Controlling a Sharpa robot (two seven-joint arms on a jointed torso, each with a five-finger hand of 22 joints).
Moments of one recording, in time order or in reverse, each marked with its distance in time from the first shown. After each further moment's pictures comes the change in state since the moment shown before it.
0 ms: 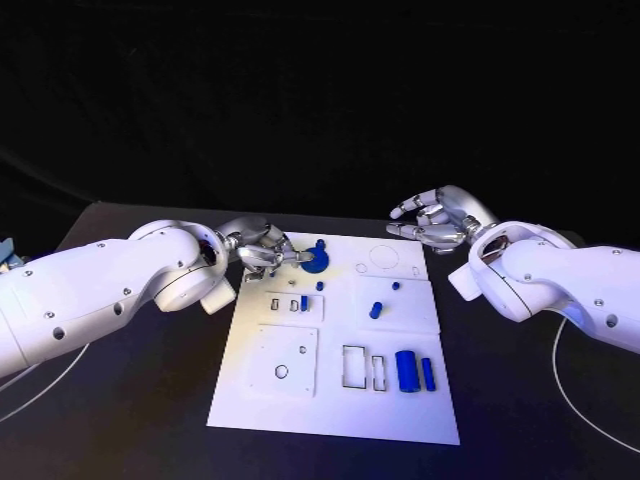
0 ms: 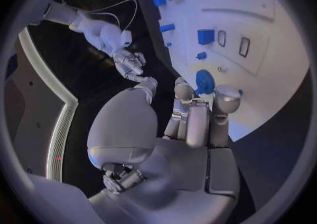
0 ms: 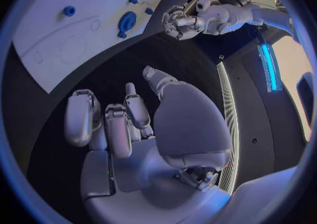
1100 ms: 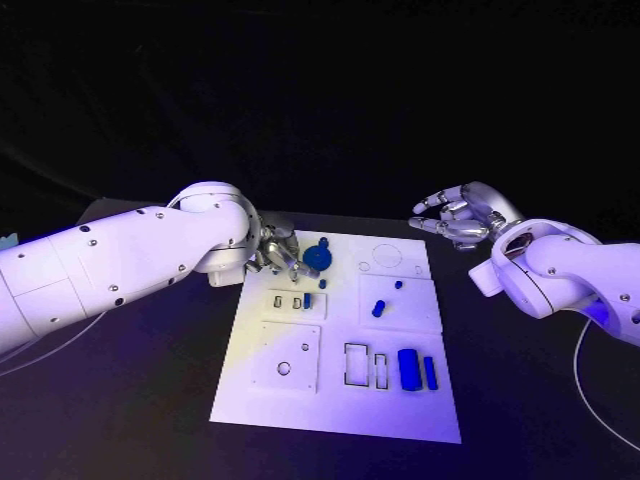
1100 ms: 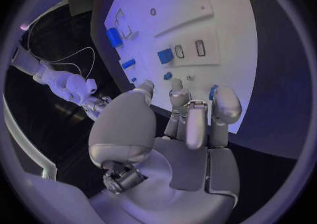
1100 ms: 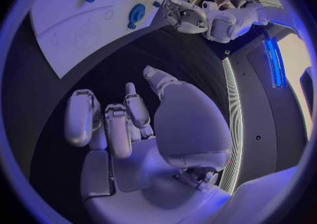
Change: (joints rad) left arm 0.096 0.168 -0.018 -0.087 -0.295 0.325 -0.322; left_hand -0.051 0.038 -0.077 -0.001 0.000 -0.010 -0.029 0.100 0.108 0.038 -0.022 0.067 0.062 -0.001 -0.018 0.018 0.001 0.000 0.032 -0.019 0.034 0.054; right arm 0.003 -0.047 -0.005 -0.013 0.044 -0.002 0.010; right_hand -0.004 -0.004 -0.003 0.003 0.006 0.000 0.000 0.004 0.000 -0.004 -0.004 -0.004 -0.007 0.000 0.000 -0.004 0.001 0.000 0.000 0.000 0.000 0.000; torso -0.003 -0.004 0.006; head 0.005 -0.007
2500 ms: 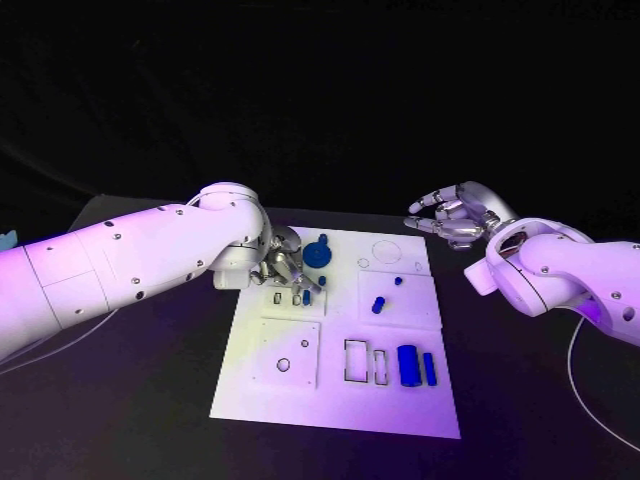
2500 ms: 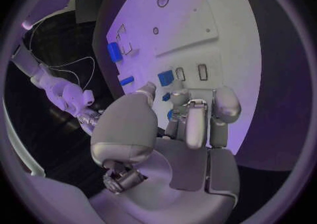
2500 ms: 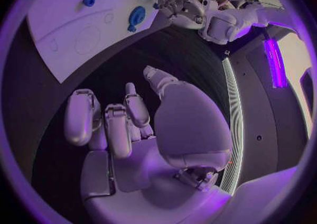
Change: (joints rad) left arm 0.002 0.055 -0.034 -0.053 0.066 0.129 -0.045; left_hand 0.021 0.037 -0.011 0.000 0.000 -0.037 0.012 -0.028 0.004 -0.017 0.009 -0.003 -0.004 0.000 0.000 -0.006 0.000 0.000 -0.006 0.004 0.000 0.009; right arm -0.008 0.019 -0.001 -0.011 -0.001 0.001 -0.001; right_hand -0.004 -0.004 0.000 0.005 0.010 0.000 0.000 0.000 0.000 -0.007 0.000 -0.005 -0.007 0.000 0.000 -0.004 0.000 0.000 -0.004 -0.004 -0.012 0.000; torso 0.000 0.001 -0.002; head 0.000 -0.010
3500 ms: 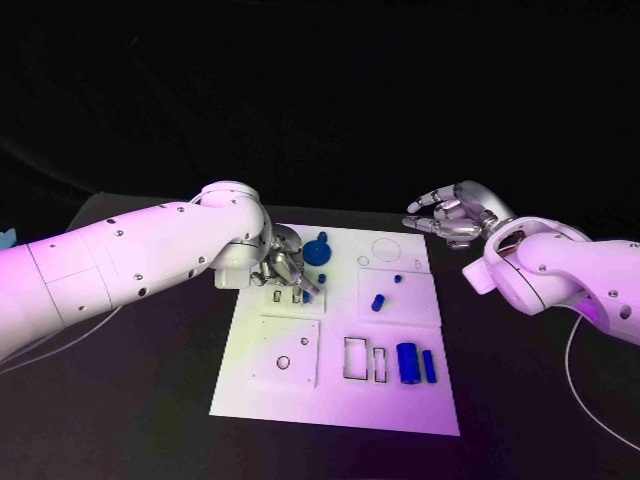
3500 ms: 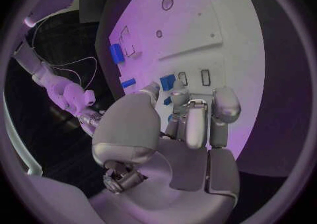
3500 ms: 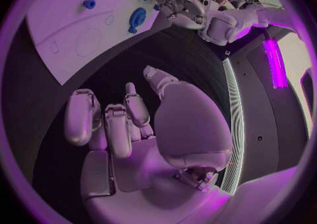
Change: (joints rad) left arm -0.003 0.011 -0.003 -0.016 0.027 0.021 0.000; left_hand 0.052 0.007 0.039 0.000 0.000 0.000 0.000 -0.021 -0.001 -0.003 0.003 0.000 0.004 0.000 0.000 0.000 0.000 0.000 0.000 0.000 0.004 0.006; right arm -0.004 0.005 0.000 -0.004 -0.002 0.004 -0.004; right_hand 0.000 0.000 0.000 0.000 0.000 0.000 0.000 0.004 0.000 0.000 0.000 -0.004 -0.001 0.000 0.000 0.000 0.000 0.000 0.000 0.000 0.000 0.000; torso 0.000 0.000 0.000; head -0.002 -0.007
